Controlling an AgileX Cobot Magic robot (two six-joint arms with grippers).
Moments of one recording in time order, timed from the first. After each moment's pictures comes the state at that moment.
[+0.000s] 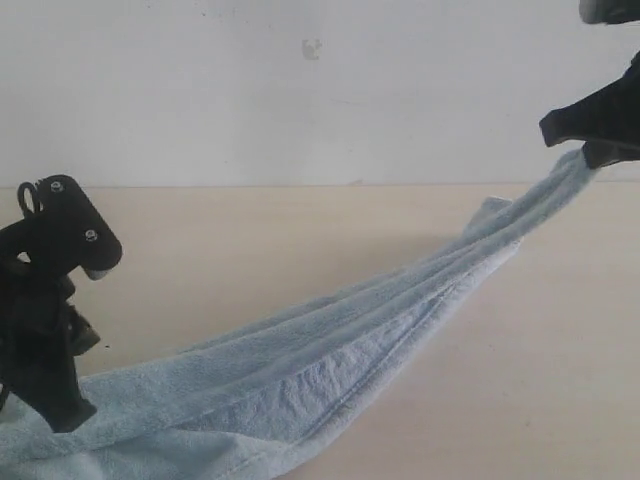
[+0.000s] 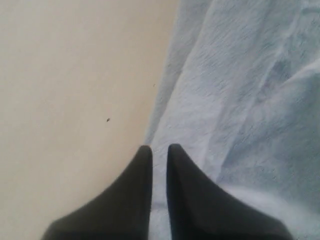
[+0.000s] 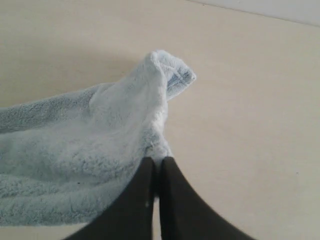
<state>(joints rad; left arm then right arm) -0.50 1.29 -0.69 0.41 0.54 0.07 0.14 1.40 -1.18 -0.05 0.73 -0.02</state>
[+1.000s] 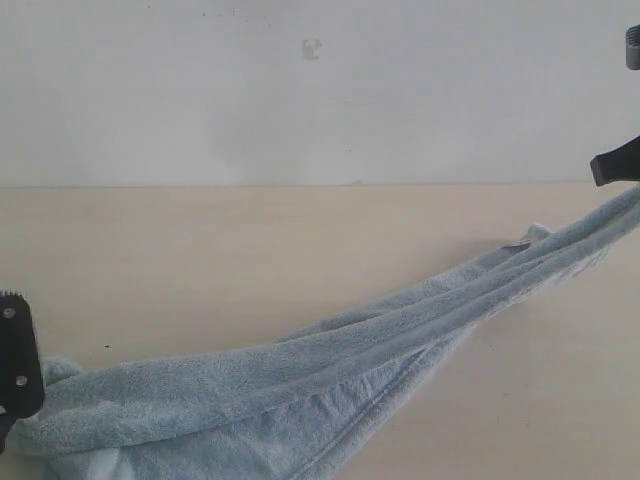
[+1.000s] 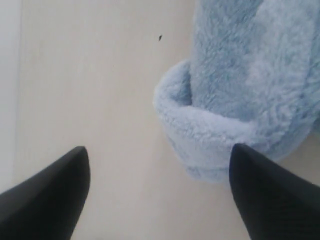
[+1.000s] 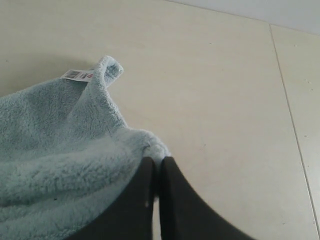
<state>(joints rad) -0.33 1.28 -0.32 1.72 0.35 -0.69 0.14 1.38 -1.04 -0.57 0.66 0.42</state>
